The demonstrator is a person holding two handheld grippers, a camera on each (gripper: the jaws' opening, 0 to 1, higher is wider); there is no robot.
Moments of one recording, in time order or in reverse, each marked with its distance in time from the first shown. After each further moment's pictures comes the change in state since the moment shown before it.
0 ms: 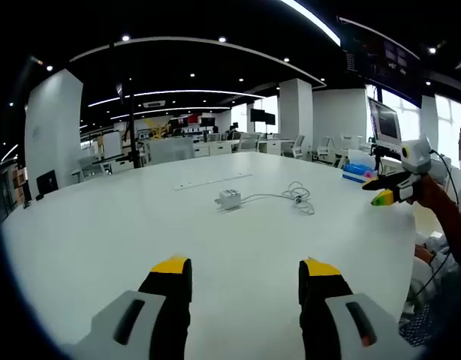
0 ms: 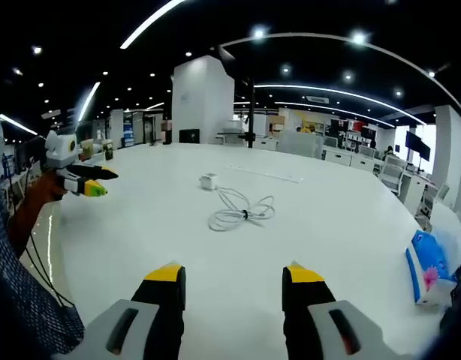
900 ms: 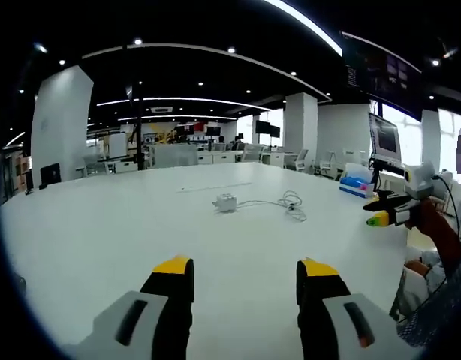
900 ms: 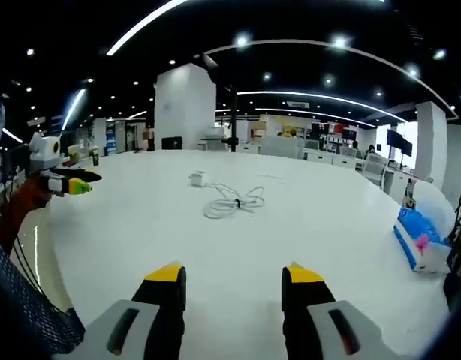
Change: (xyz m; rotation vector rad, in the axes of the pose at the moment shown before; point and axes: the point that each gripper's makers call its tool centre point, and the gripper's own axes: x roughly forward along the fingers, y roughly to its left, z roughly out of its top) left arm -0.013 -0.012 -0.006 -0.060 -0.071 0.011; right arm -0.009 0.003 -0.029 0.032 -0.028 -0.124
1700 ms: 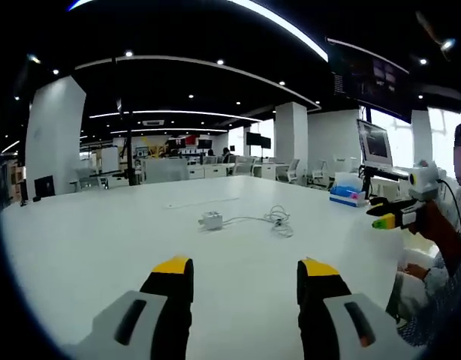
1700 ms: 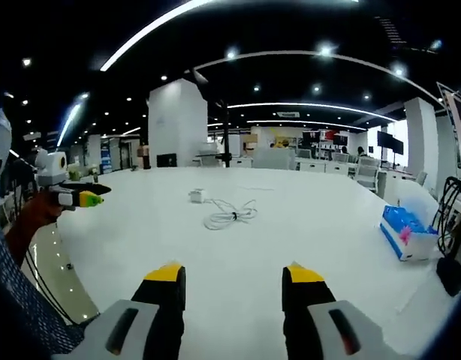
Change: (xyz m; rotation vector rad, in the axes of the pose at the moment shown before) left arm -0.004 -0.022 0.021 0.027 -0.078 -0.035; right arm -0.037 0.002 0.012 0.082 -0.101 0.012
